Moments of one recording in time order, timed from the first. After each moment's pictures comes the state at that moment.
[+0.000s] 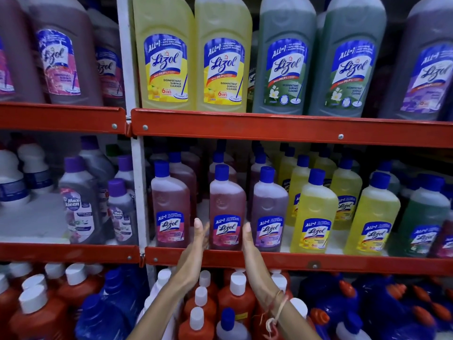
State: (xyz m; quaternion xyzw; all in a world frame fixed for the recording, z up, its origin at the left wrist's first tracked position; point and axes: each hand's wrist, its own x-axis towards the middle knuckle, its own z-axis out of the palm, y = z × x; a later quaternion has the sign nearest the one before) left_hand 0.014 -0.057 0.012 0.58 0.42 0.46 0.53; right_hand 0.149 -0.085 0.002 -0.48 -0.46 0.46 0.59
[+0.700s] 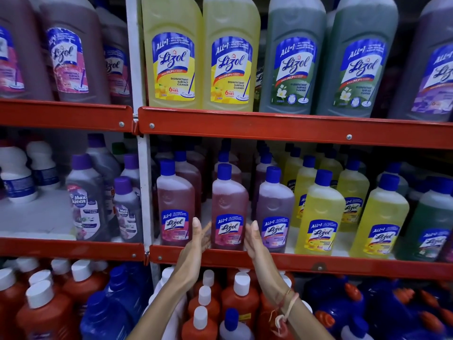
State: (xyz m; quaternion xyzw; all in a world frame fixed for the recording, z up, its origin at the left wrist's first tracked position) left_hand 0.009 -0.058 0.015 0.56 0.42 0.48 0.52; right_hand 0.154 -0.082 0.008 -0.50 -0.47 0.47 0.56
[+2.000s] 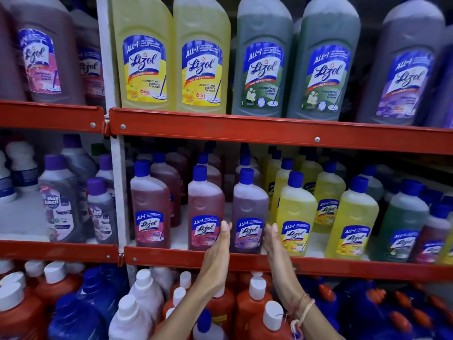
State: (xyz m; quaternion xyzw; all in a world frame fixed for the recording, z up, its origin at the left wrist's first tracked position) left_hand 0.110 -0.064 0.000 0.57 0.39 0.49 0.54; right_hand 0.241 -0.090 -0.001 -0.47 -0.46 0.40 0.64
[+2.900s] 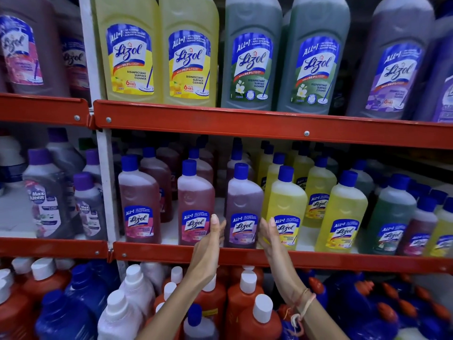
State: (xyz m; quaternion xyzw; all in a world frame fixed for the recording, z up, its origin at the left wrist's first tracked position) left_hand 0.113 -0.060 -0.002 0.57 0.39 0.49 0.53; right_hand 0.259 -0.116 0.011 -0.53 -0.42 0.46 0.58
